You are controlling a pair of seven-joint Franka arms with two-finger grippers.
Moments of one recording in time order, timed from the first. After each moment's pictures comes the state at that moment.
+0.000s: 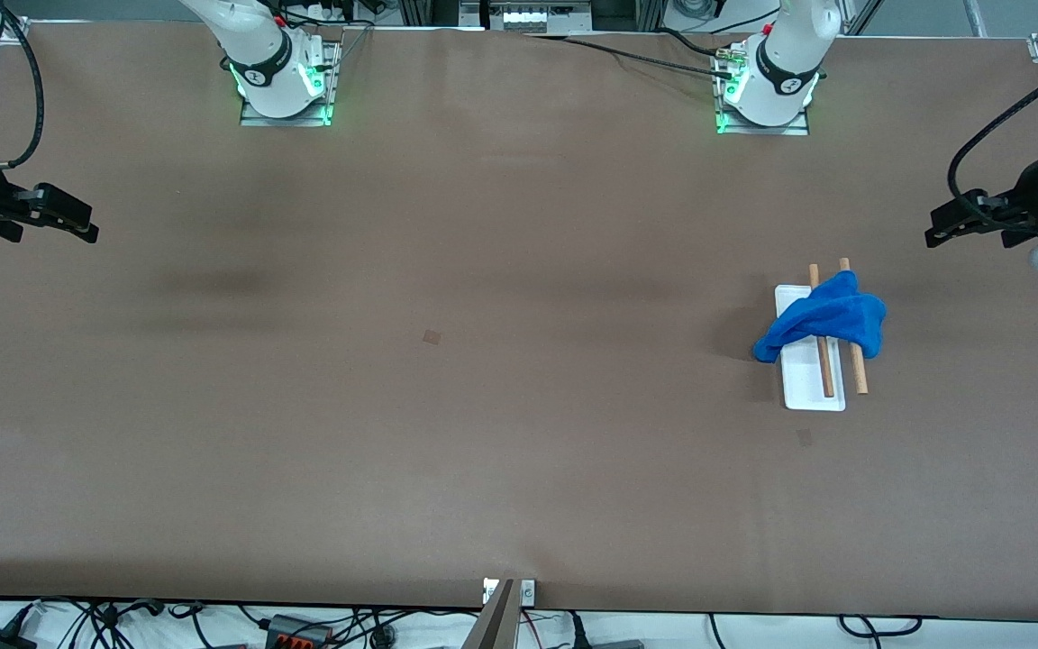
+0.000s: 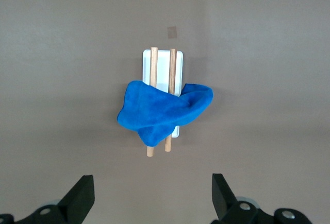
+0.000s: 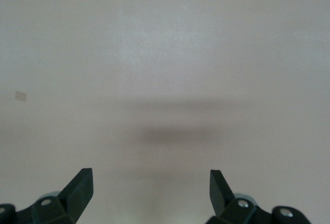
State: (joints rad) left arm 0.08 0.02 -0.03 -1.63 -0.02 1.60 0.03; right arm -0.01 0.00 -0.04 -1.70 -0.01 1.67 -0.06
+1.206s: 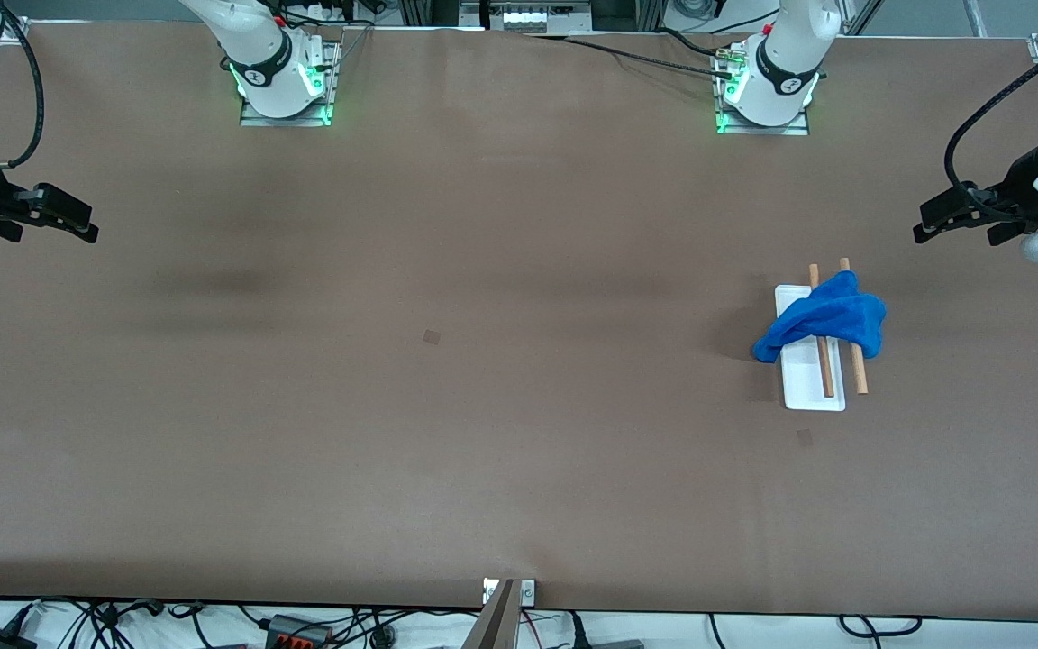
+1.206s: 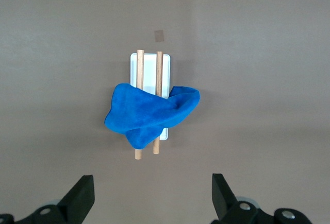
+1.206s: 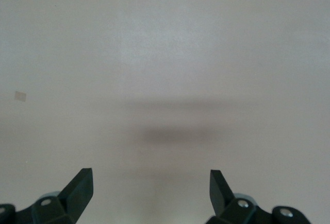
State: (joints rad) left arm 0.02 -0.01 0.02 -1.67 -0.06 1.63 0.03; right arm -0.01 0.00 -0.04 -1.70 -0.01 1.67 -0.06
